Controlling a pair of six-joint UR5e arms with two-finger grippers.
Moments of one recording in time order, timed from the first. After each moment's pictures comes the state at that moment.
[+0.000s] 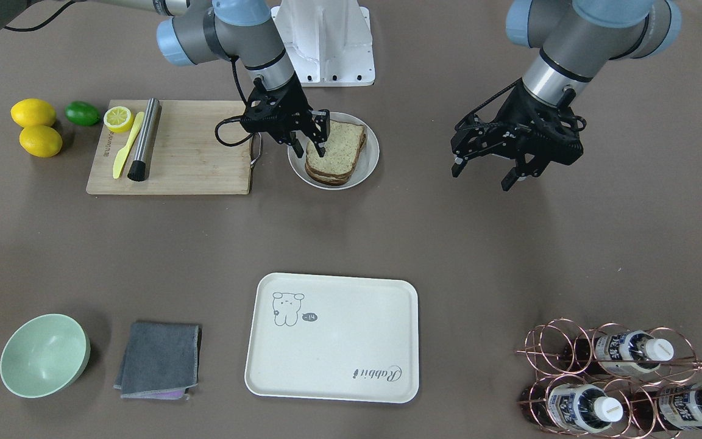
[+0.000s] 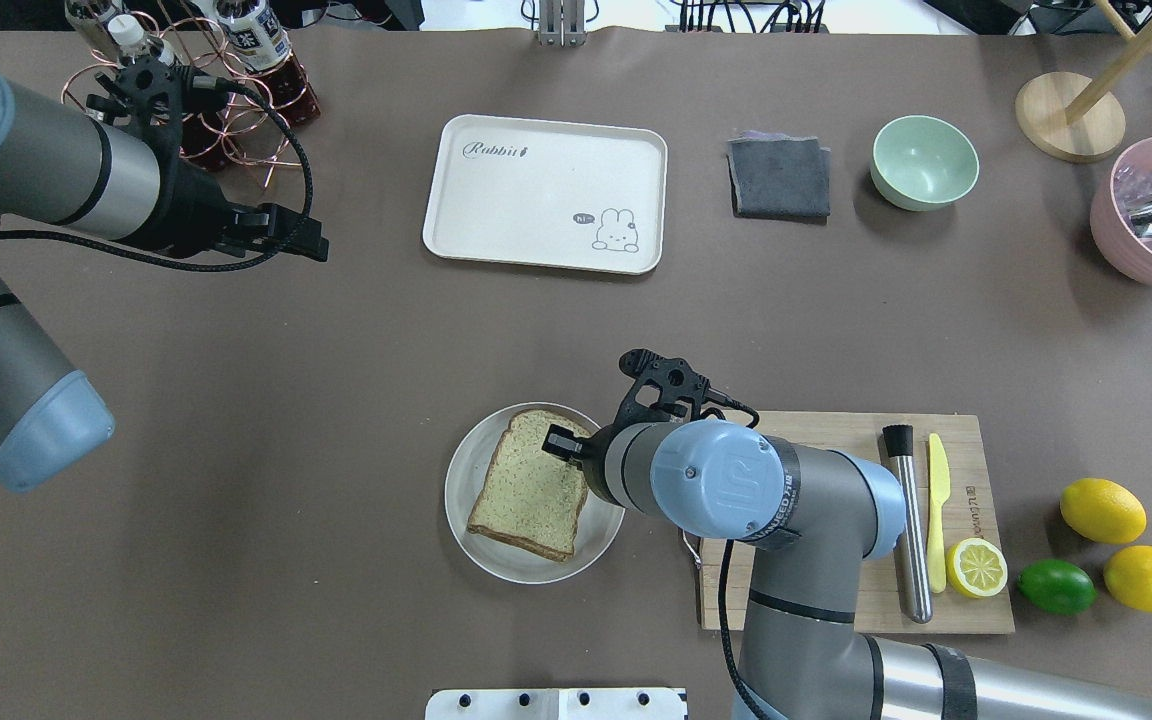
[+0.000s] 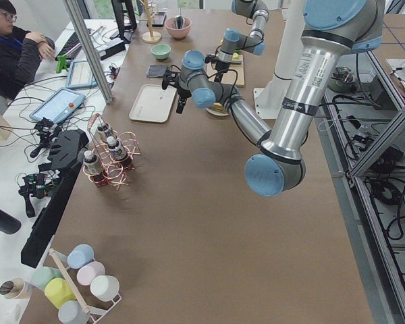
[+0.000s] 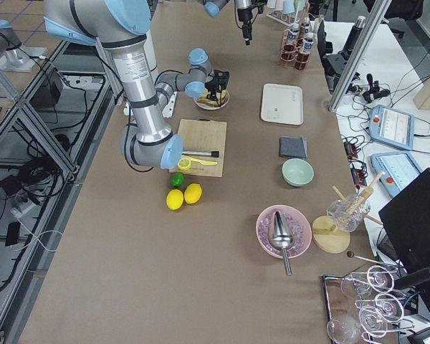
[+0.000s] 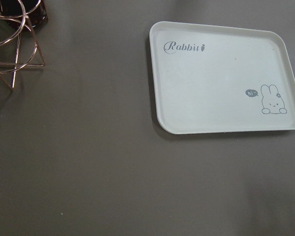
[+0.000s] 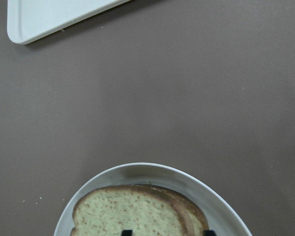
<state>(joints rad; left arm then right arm) -0.84 -1.92 -1.93 -1.91 -2.04 -0.98 0.33 -1.05 1.79 -1.20 1.60 1.64</state>
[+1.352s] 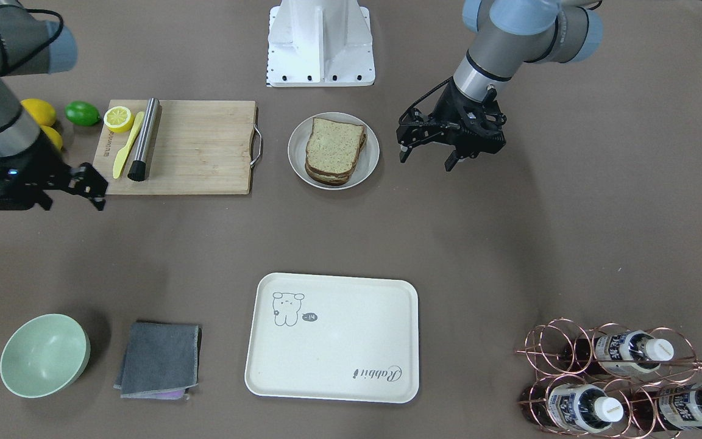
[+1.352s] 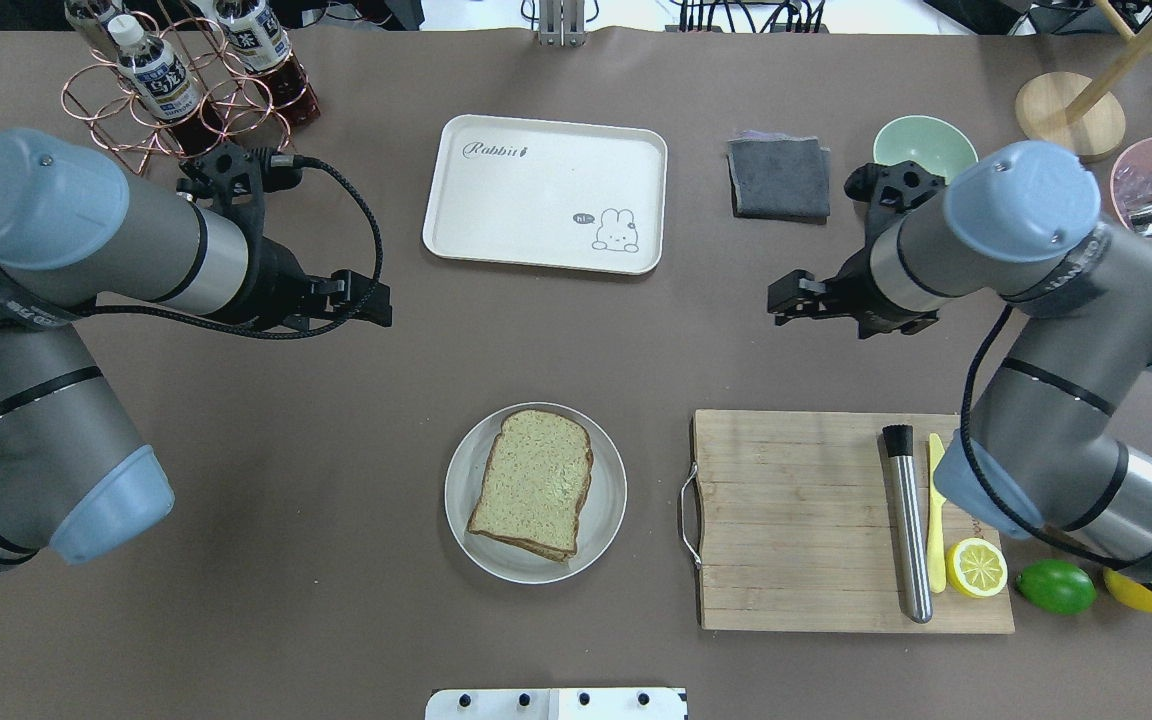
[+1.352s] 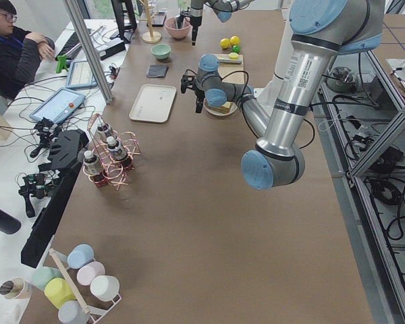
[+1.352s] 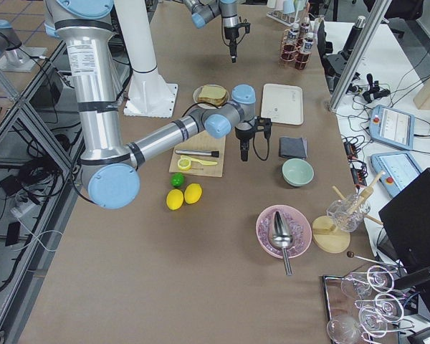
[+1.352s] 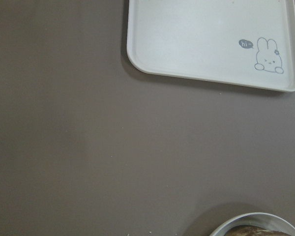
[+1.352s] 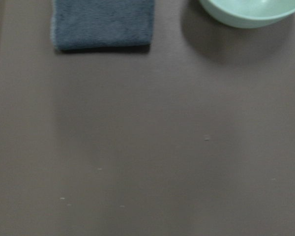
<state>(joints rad) -0.63 -1.94 -1.92 -1.91 -1.92 -1.21 1.00 -1.49 1.88 -1.37 2.12 0.80</state>
